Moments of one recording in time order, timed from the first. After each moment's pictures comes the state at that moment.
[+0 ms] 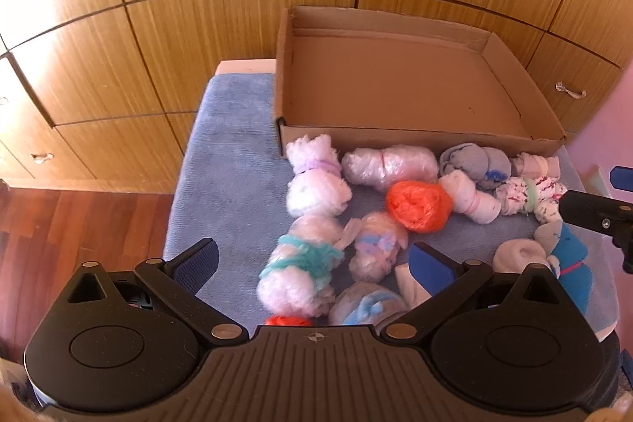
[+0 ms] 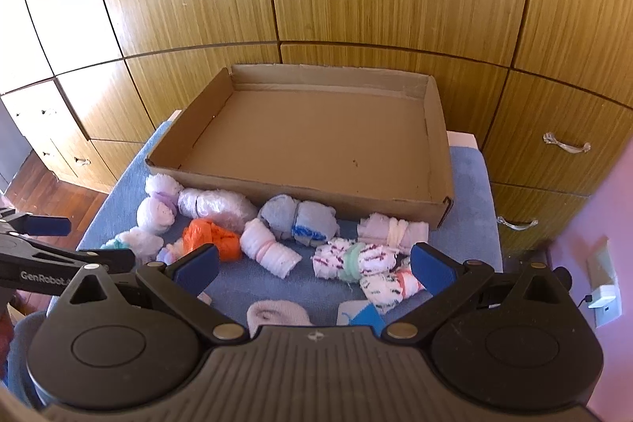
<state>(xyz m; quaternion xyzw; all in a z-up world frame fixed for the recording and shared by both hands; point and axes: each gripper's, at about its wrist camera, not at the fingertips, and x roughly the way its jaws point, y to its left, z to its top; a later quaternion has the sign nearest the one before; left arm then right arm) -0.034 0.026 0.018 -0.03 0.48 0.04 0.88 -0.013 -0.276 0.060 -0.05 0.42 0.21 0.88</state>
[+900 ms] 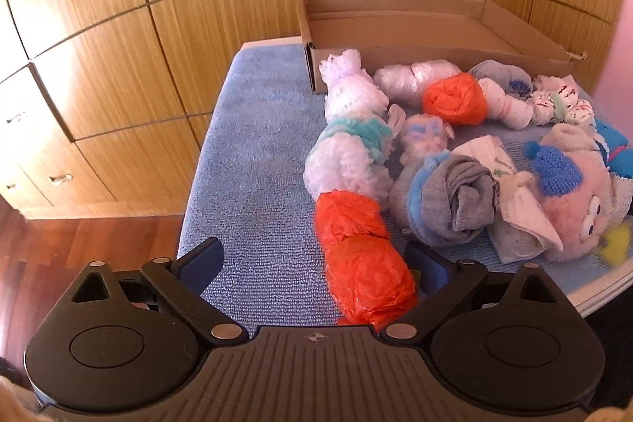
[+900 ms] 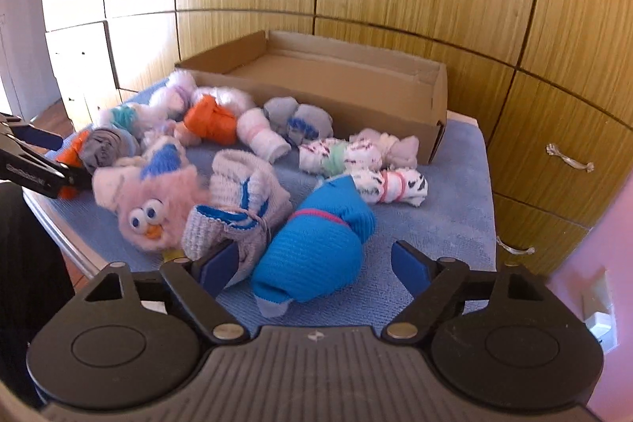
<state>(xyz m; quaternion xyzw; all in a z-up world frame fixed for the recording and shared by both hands) -0.106 0.032 -0.051 0.02 0.42 0.04 0.91 -0.084 -0.331 -0.014 -0.12 0.34 0.27 0.89</state>
